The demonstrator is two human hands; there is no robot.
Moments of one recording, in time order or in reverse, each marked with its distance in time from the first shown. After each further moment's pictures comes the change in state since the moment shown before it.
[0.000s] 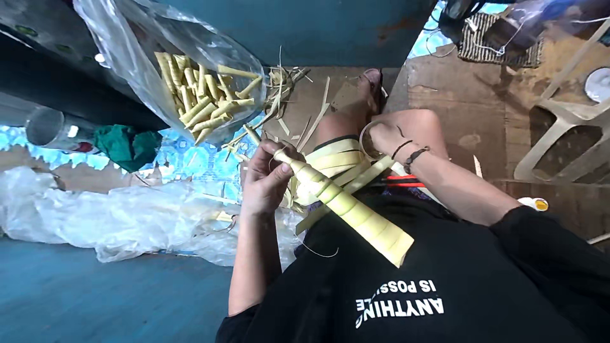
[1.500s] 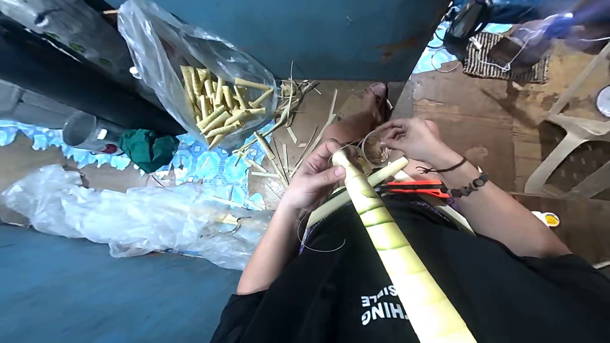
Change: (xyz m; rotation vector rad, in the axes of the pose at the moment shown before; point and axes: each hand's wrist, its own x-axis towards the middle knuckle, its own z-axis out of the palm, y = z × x) left_hand 0.019 -0.011 0.067 -0.323 -0.273 -0.178; right_hand -0.089 0.020 -0.062 0.715 0.298 -0.268
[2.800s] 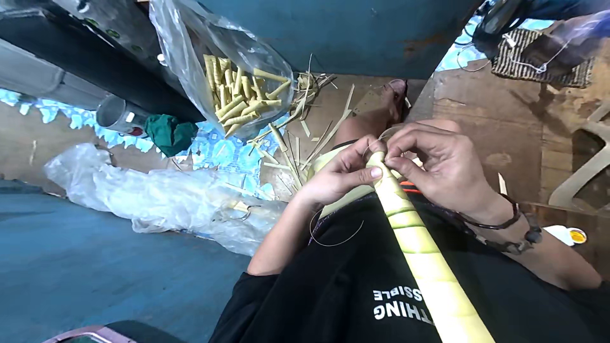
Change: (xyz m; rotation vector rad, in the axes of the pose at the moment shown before) left_hand 0.006 0.005 0.015 0.173 -0.125 -0.096; right_hand -0.076 -0.102 0.012 0.314 0.138 -0.709
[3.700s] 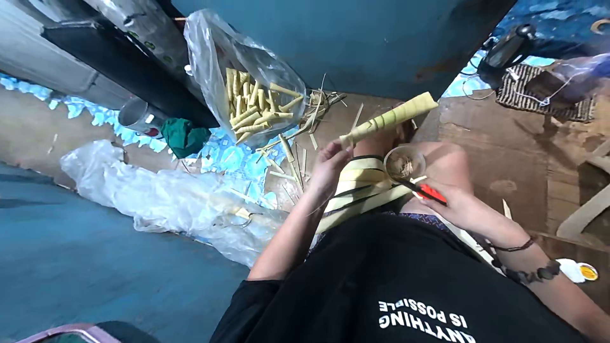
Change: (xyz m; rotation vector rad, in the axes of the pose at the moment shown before) left_hand 0.002 -0.027 -0.039 0.142 0.802 -0.067; right_hand -0.079 0.078 -0.049 -0.450 -0.461 0.613
